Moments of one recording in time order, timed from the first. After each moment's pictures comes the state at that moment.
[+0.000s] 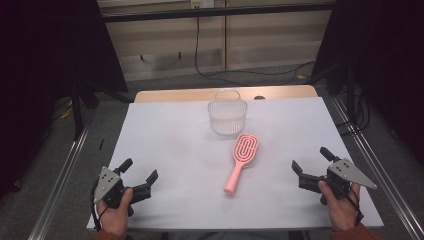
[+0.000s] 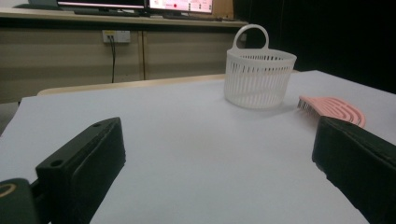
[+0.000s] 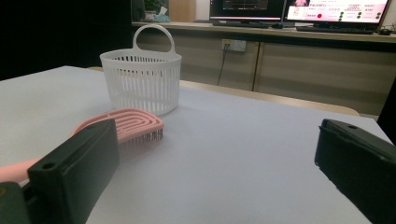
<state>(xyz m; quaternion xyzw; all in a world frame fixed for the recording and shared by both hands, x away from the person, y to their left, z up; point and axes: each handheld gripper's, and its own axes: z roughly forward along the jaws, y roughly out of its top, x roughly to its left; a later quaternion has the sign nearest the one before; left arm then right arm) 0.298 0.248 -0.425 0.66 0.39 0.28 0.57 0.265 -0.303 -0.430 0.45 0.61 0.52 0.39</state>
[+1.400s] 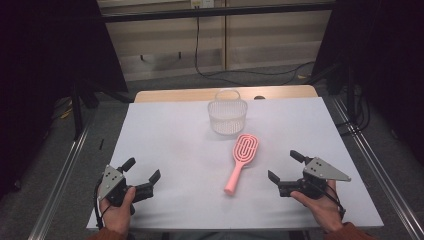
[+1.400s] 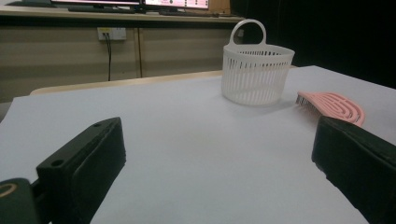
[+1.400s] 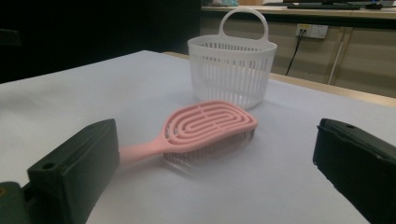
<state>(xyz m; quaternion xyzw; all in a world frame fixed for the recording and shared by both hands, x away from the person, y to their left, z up) 0.302 0.245 -0.426 0.67 0.38 0.28 0.57 0.275 -0.256 -0.430 0.38 0.68 0.56 0.29</state>
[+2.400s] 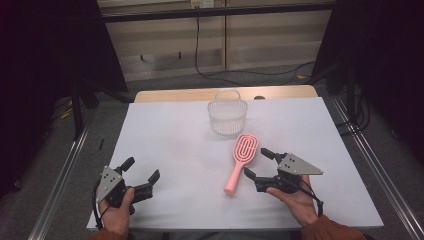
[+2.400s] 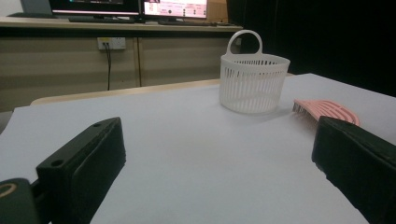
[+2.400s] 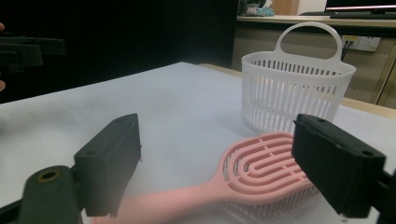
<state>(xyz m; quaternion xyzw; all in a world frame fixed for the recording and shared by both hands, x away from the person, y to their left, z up) 0.299 0.245 -0.423 0.66 0.38 0.29 0.58 0.293 -0.201 -0.427 0.33 0.69 0.59 0.25</state>
